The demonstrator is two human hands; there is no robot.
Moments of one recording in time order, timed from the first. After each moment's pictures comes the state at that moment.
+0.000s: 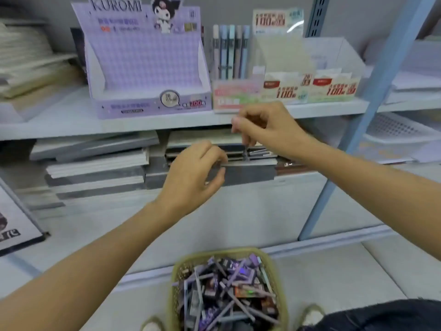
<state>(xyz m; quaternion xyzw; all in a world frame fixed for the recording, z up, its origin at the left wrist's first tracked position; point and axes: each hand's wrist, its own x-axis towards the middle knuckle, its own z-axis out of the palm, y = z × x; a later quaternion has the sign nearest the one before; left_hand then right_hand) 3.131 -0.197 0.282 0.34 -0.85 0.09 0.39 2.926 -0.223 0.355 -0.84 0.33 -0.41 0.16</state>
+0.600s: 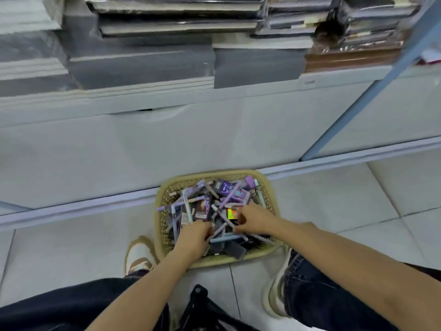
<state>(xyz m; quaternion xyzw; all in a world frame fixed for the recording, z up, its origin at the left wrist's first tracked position) 3.123 -0.119 -0.055 0.55 -0.76 -0.33 -0.11 2.920 -0.153 -0.041 -0.73 0.55 0.18 0.35</state>
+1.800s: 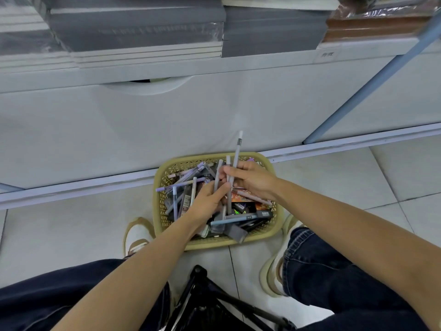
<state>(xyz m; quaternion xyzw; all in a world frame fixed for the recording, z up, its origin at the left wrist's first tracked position) 3.091 -0.140 -0.036 0.51 -0.38 -0.72 0.27 2.933 -0.187 -0.021 -0.34 0.49 -0.27 0.76</state>
